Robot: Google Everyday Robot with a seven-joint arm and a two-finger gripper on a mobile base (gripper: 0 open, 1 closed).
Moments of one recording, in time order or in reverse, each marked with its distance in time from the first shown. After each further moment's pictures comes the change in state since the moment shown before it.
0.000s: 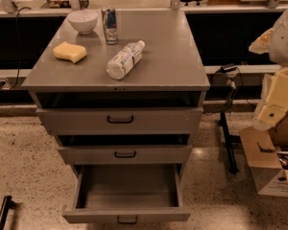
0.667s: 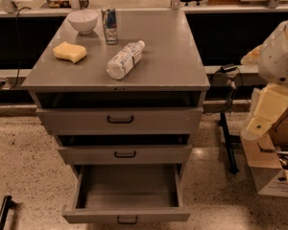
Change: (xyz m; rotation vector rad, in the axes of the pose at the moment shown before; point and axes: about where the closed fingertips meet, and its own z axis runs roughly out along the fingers) arm 0.000 0.006 0.033 -0.016 -0.033 0.005
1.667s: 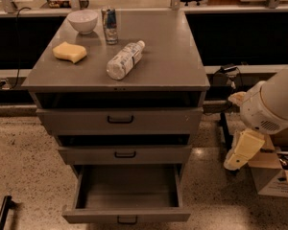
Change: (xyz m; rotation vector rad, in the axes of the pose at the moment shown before) arm 0.026 0.024 0.103 -0.007 -0.059 0.022
